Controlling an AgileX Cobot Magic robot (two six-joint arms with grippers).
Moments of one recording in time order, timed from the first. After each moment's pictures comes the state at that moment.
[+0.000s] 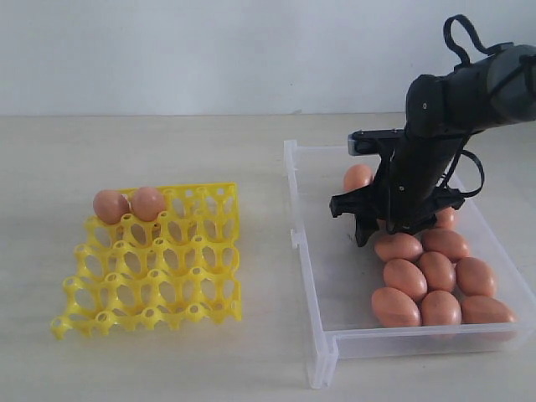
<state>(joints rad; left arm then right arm) -0.12 0.00 0.00 -0.39 0.02 0.19 0.33 2.07 -1.30 0.12 0.71 0.06</state>
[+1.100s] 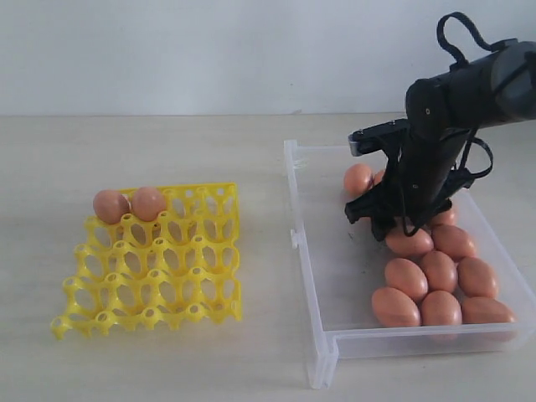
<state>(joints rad) -0.12 0.00 0.00 -0.39 0.02 0.19 0.33 2.04 -1.29 -0.10 0.68 0.06</state>
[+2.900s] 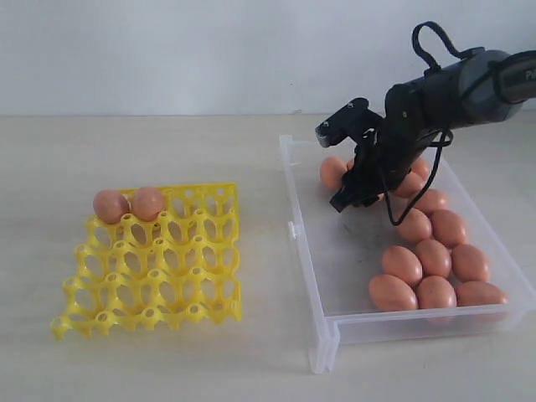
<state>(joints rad) -0.12 0.00 0.00 -0.39 0.02 0.19 0.35 2.14 -1.41 -0.14 0.46 -0.29</state>
